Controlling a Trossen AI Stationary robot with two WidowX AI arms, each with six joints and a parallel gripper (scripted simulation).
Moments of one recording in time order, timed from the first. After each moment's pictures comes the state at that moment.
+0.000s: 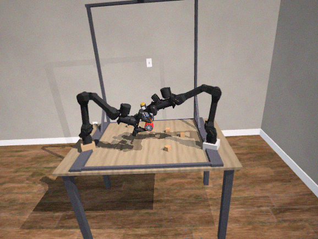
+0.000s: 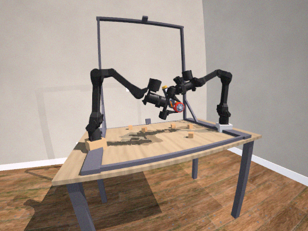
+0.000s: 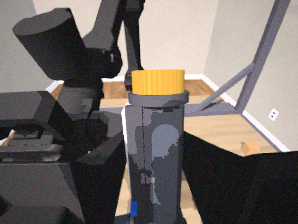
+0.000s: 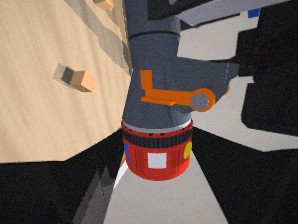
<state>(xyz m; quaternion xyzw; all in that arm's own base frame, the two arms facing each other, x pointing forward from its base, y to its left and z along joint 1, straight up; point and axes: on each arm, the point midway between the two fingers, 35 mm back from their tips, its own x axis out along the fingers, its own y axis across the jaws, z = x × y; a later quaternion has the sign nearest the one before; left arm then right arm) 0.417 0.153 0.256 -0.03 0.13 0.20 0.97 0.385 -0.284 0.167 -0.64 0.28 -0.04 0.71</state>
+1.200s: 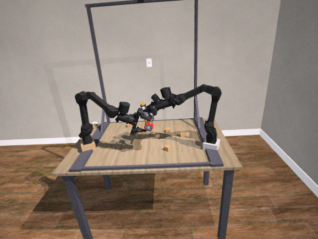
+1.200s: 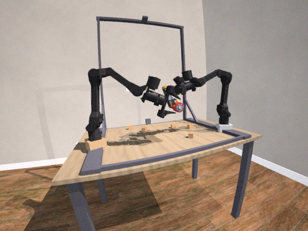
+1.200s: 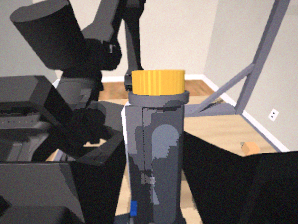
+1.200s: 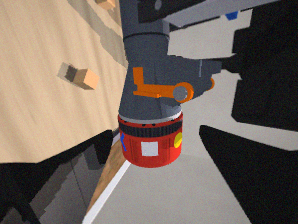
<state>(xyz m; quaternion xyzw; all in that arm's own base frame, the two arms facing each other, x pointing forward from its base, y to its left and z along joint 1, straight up) 0.417 0.153 0.256 -0.03 0.13 0.20 0.97 0.376 -0.282 0.176 -0.64 0.30 -0.03 0.71</state>
